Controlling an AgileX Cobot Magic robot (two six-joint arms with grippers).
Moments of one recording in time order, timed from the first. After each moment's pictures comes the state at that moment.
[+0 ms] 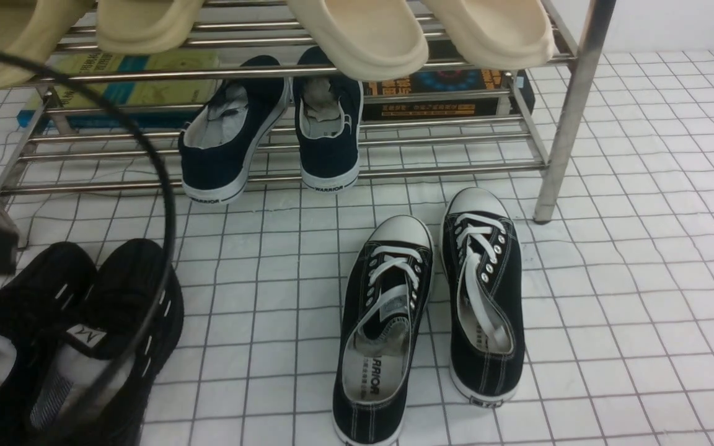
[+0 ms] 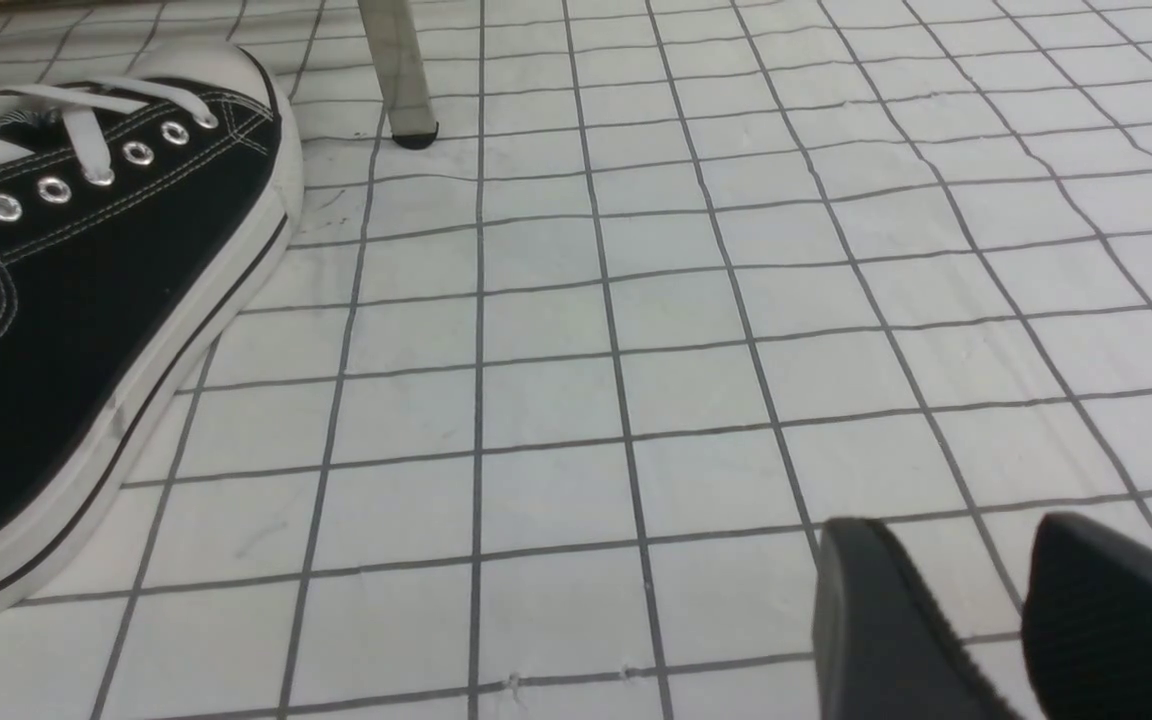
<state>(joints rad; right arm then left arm) -0.03 -0.01 0.01 0.06 0.40 0.04 -0.23 0.85 -1.01 0.10 1.15 -0.21</state>
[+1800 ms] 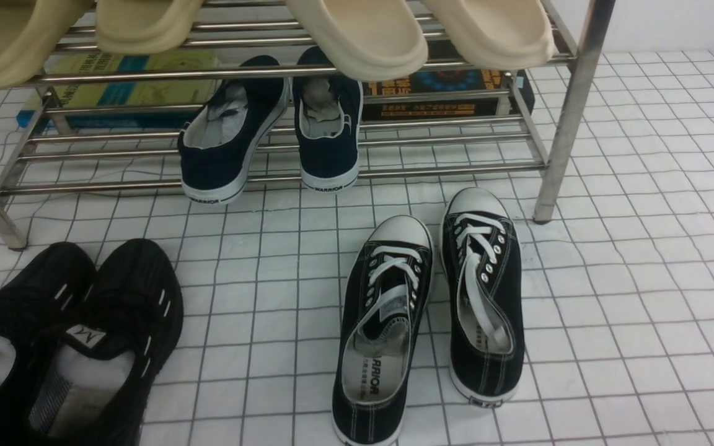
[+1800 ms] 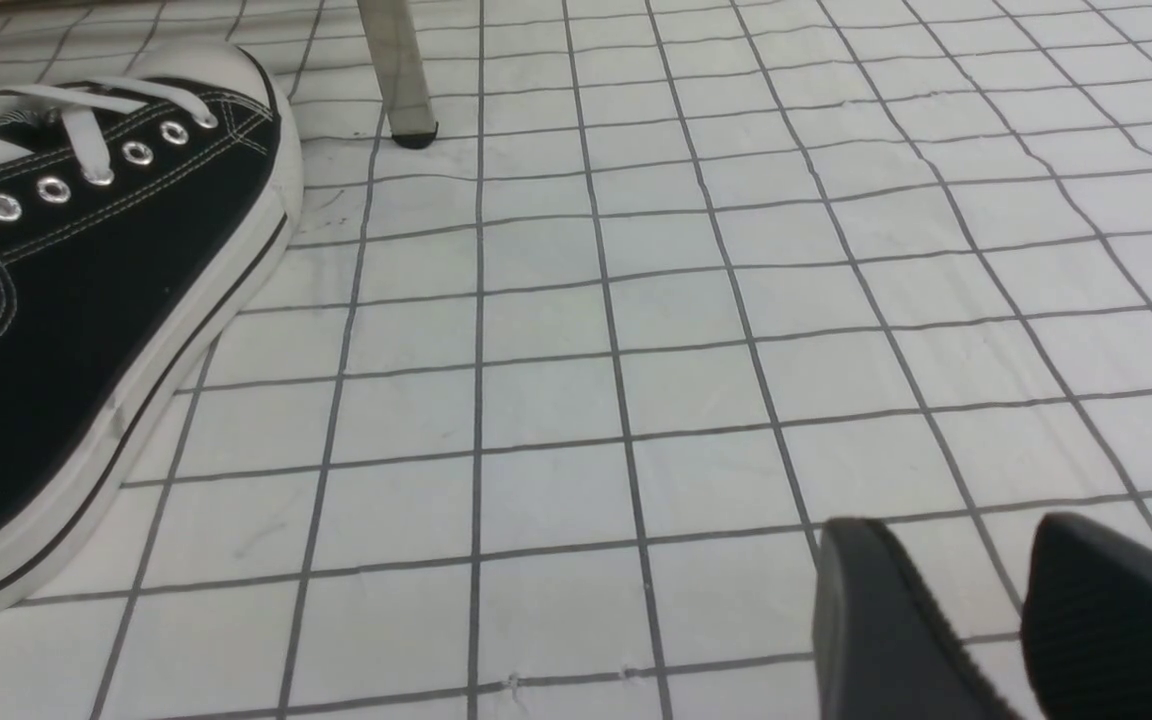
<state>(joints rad) -0.03 -0.01 0.01 0.06 0.40 0.04 0.03 -0.01 0.03 0.10 0.29 -0.15</state>
